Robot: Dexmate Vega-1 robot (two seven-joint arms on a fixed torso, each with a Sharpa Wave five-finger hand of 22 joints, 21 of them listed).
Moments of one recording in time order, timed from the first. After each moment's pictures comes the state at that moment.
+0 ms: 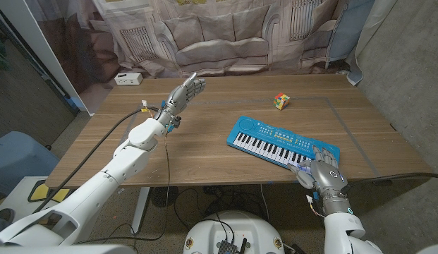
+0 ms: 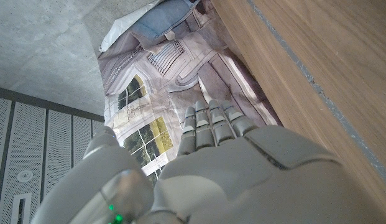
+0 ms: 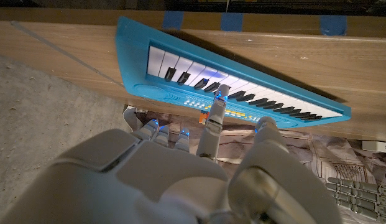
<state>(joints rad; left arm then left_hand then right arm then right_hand) 0.86 0.61 0.41 -1.50 -0.54 -0.35 -0.12 0.24 0.04 0.16 -0.05 0.20 0.29 0.11 0.19 0.18 0.32 0.05 0.21 0.20 0.24 0.06 0.19 0.17 0.15 0.06 0.20 0.17 -1.62 -0.93 -0.57 -2.52 -0.52 -1.11 -0.56 0.28 0.14 0.22 -0.13 0.18 0.73 -0.11 0.22 0.19 -0.09 -0.04 0.20 0.19 -0.17 0.05 0.21 0.20 -0.17 0.02 0.20 0.18</state>
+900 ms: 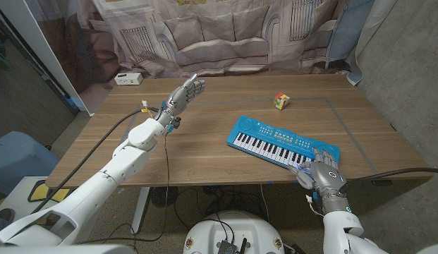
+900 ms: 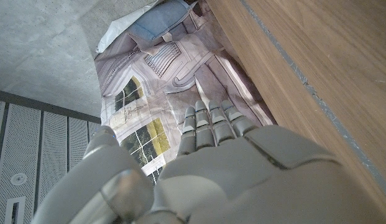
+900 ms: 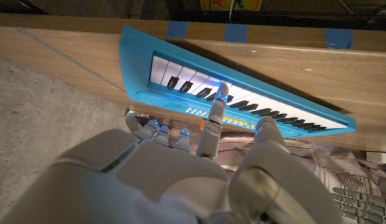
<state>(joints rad) 0.86 0.62 0.41 -1.51 -0.54 -0.33 -0.11 0.24 0.04 0.17 -0.05 0.20 0.30 0.10 0.19 0.18 0.32 0.05 0.21 0.20 0.24 0.06 0.19 0.17 0.15 0.06 0.20 0.17 -1.55 -0.97 -0.63 -2.52 -0.44 -1.17 -0.59 0.28 0.14 0.23 -0.13 0.18 0.72 -0.11 0.21 0.19 -0.09 -0.04 0.20 0.19 -0.17 0.05 0.21 0.21 -0.17 0.03 0.20 0.18</state>
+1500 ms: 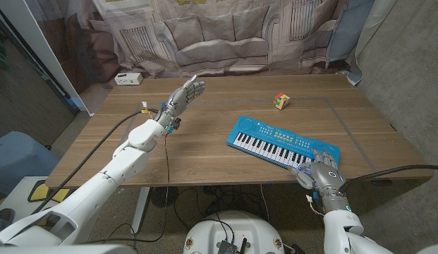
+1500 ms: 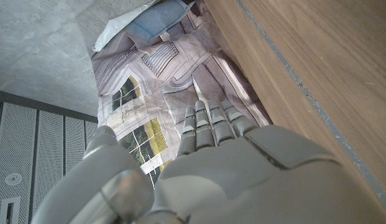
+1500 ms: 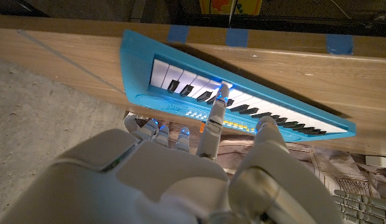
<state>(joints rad) 0.86 0.62 0.41 -1.51 -0.54 -0.32 -0.11 0.24 0.04 0.17 -0.05 0.20 0.30 0.10 0.19 0.18 0.32 0.05 0.21 0.20 0.24 0.06 0.19 0.17 0.15 0.06 0.20 0.17 -1.53 -1.00 -0.64 -2.52 -0.39 -1.19 -0.61 0.27 0.13 0.23 -0.13 0.18 0.73 -0.11 0.21 0.19 -0.08 -0.04 0.20 0.19 -0.17 0.05 0.22 0.21 -0.17 0.03 0.20 0.18</state>
